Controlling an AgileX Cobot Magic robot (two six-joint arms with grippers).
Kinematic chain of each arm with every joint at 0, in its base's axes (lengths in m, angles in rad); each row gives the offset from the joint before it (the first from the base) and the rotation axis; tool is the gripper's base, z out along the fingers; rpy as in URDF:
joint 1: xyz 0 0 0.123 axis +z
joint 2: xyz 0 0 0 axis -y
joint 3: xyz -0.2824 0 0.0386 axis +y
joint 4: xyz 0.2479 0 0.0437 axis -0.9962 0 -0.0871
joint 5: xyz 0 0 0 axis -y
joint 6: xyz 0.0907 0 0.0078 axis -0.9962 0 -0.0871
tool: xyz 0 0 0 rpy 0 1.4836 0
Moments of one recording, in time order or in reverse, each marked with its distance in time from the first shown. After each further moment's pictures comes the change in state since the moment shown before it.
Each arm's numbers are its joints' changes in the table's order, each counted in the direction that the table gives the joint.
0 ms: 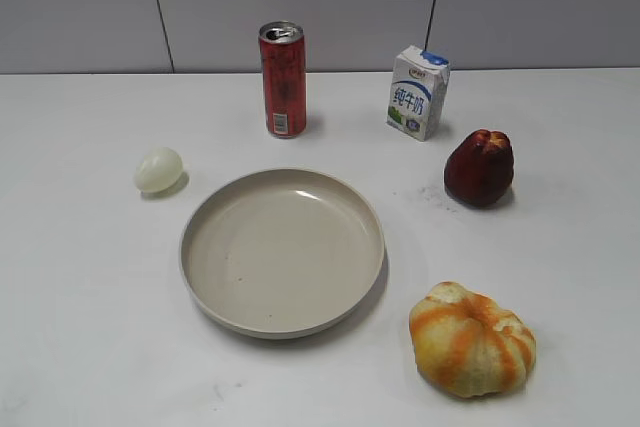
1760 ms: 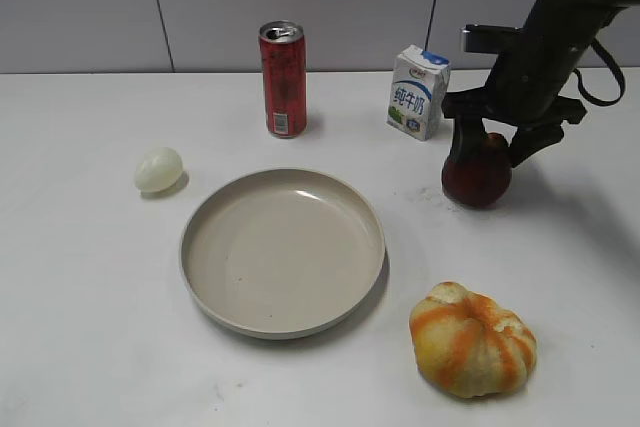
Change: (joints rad) left arm 0.000 0.000 0.000 0.000 0.000 0.000; right arm -0.034 -1.741 -1.047 -0.075 -0.257 -0.060
